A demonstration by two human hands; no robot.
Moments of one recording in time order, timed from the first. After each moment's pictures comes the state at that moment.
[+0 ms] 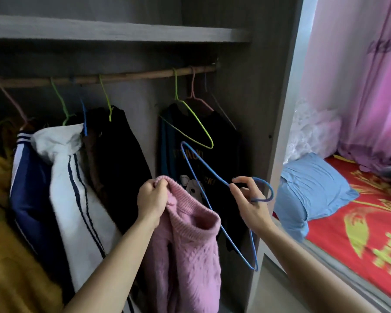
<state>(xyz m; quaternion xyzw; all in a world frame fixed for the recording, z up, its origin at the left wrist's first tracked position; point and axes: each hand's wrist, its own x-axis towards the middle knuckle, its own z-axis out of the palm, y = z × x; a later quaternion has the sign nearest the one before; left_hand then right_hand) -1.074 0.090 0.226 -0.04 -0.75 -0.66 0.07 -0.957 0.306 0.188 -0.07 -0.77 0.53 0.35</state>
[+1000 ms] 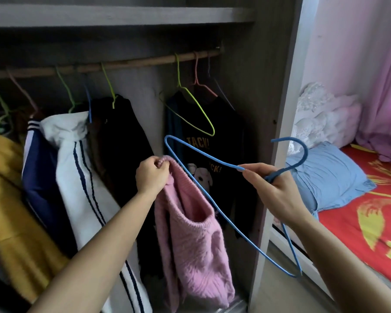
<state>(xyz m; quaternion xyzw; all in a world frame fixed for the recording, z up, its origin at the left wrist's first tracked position) -1.082 0.091 0.243 -0.07 -0.85 -0.48 0.19 -0.883 0.310 0.252 0.01 -0.80 0.51 0.32</state>
